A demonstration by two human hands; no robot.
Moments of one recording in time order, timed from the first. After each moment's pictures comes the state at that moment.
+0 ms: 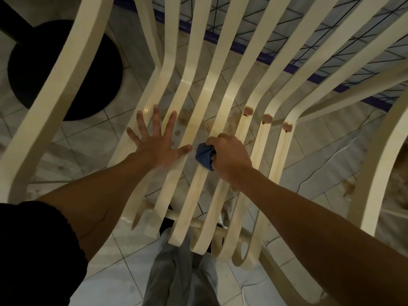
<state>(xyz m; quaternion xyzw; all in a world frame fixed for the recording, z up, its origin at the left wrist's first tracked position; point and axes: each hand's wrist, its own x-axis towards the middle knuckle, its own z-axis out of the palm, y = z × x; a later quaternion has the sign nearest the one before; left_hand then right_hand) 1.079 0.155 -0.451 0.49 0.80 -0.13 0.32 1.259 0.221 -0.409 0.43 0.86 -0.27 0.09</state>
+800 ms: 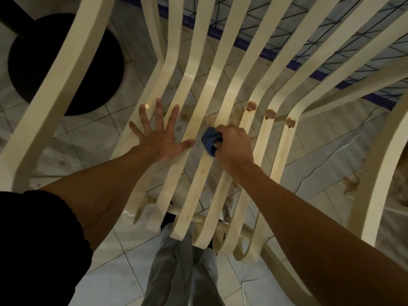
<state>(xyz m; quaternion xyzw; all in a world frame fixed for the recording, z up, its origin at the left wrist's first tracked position) 1.078 0.154 -0.455 0.49 0.80 -0.12 0.32 1.256 0.220 -0.423 0.52 0.82 -0.25 0.02</state>
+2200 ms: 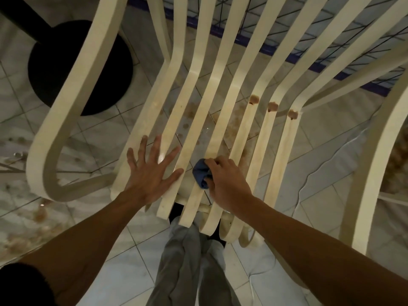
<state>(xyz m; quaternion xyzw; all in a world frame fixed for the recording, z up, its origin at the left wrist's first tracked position) 1.087 0.032 -0.452 0.58 0.78 -0.06 0.23 1.290 0.127 -0.404 0.40 0.86 -0.30 0.09</state>
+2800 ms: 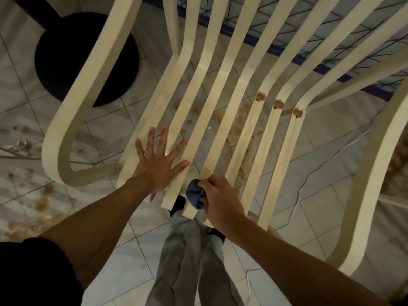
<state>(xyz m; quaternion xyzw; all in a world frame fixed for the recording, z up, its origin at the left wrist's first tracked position) 1.089 0.035 -0.451 0.57 0.77 -0.08 0.27 1.295 0.064 -0.394 0.39 0.85 -0.35 0.08</state>
